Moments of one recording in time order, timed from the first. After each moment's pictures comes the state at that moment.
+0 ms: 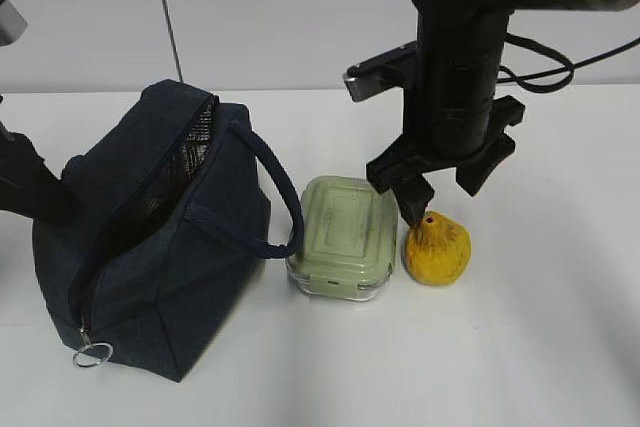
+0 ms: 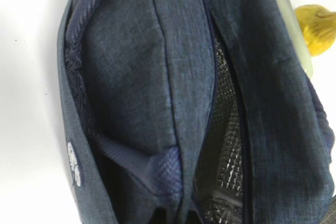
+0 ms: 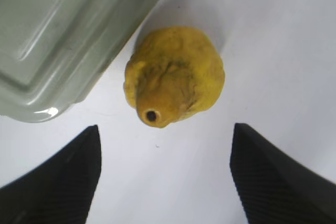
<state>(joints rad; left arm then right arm) -0.09 1.36 -0.97 -0.49 1.00 0.55 0.47 1.94 -1.57 -0.13 1.22 0.07</state>
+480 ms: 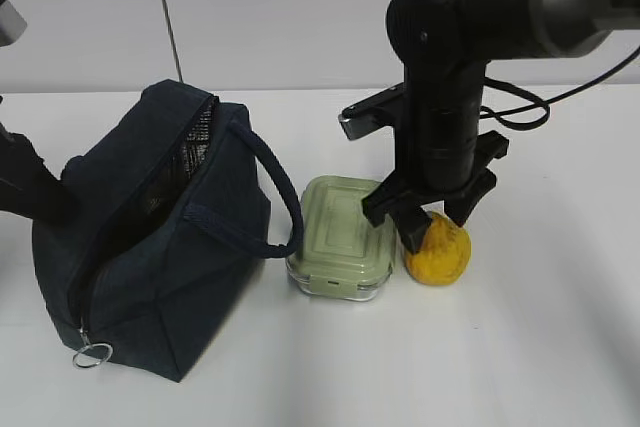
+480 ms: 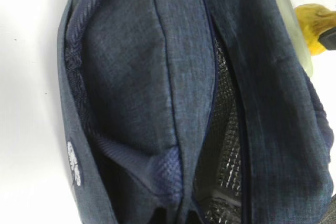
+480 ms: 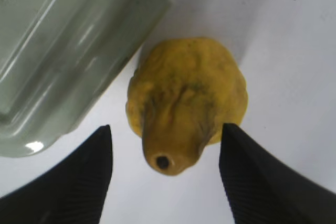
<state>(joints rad) -0.09 1.36 -0.97 -0.49 1.00 0.55 0.47 2.01 -1.54 -0.14 1.16 0.06</state>
